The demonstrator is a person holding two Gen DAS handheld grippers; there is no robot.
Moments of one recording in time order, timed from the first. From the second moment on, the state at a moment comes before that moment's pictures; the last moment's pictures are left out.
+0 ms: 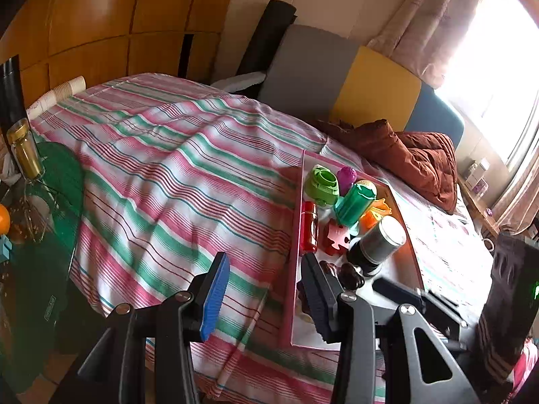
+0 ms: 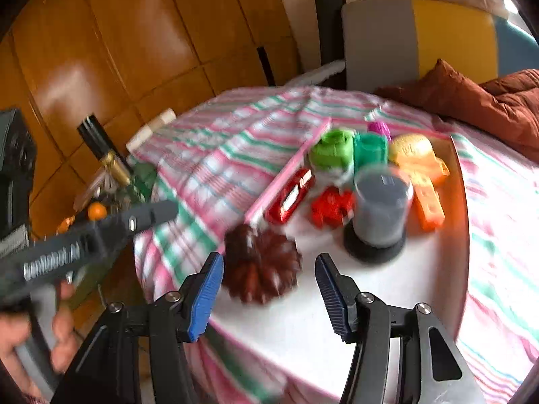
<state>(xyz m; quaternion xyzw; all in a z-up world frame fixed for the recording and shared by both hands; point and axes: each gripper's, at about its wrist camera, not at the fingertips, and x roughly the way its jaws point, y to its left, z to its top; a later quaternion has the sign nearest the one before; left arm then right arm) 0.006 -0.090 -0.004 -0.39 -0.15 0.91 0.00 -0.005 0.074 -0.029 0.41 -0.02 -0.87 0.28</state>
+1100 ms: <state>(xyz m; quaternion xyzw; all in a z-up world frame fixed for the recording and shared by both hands) 0.007 -0.054 0.026 -0.41 -0.05 0.91 0.00 0.015 0.113 0.006 0.44 -0.03 -0.90 0.08</state>
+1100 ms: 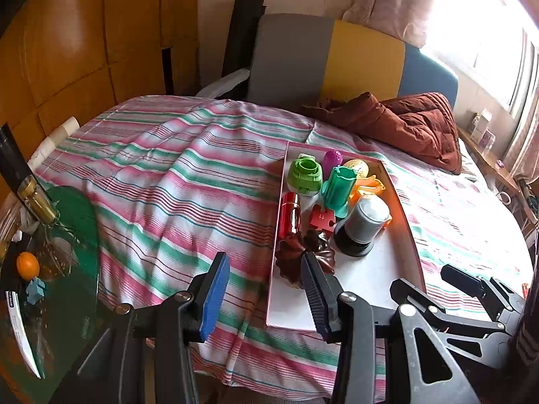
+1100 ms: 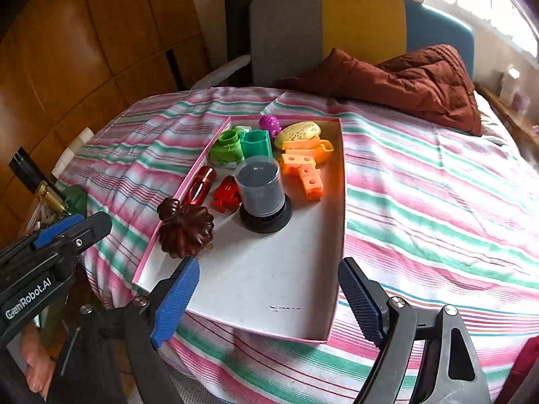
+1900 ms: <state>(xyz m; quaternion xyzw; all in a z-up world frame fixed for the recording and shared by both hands) 0.006 -0.041 0.023 -0.43 0.00 0.90 -0.04 0.025 0.105 0.032 0.40 0.02 -0.92 0.00</state>
